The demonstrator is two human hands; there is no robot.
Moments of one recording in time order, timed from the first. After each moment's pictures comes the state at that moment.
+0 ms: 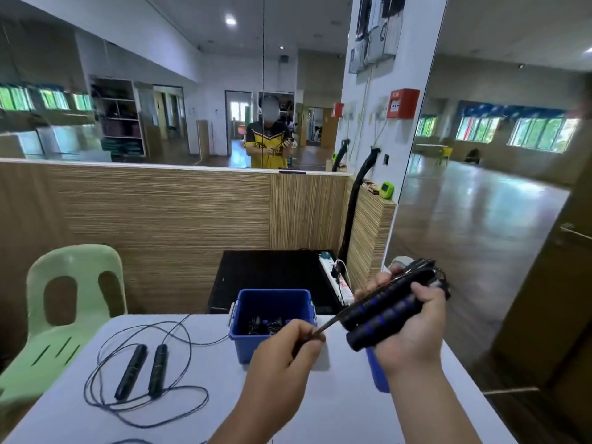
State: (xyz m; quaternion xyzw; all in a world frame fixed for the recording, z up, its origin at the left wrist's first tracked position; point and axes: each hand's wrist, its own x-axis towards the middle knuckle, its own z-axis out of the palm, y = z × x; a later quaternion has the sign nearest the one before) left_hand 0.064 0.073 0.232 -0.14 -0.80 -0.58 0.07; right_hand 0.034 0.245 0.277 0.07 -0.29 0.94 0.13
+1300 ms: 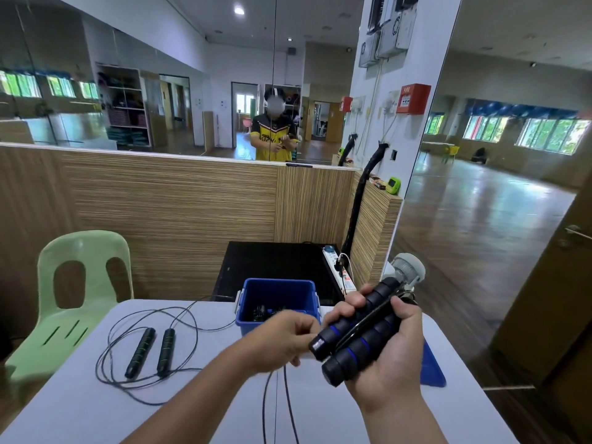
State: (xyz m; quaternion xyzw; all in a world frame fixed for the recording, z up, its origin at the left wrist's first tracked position) left_hand 0.025 0.044 0.239 -0.23 -0.79 -0.53 -0.20; right_hand 0.087 0.192 0.276 0.01 -0.17 0.98 0.01
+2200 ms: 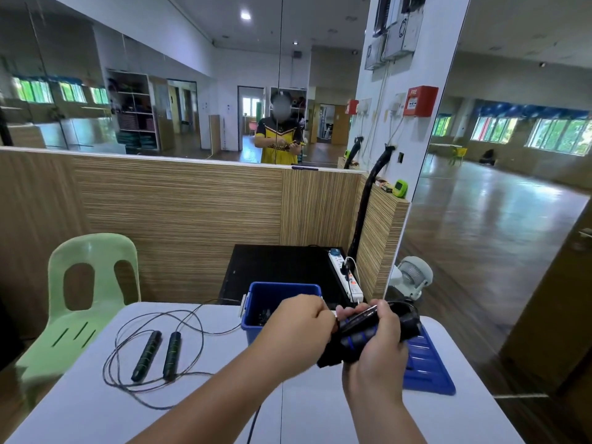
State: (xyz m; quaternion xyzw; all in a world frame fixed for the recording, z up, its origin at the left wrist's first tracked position) left_hand 0.055 0.068 0.292 -0.08 -0.89 -0.46 -0.05; right_hand 0.064 0.176 0.258 -0.16 -0.33 0.90 0.23
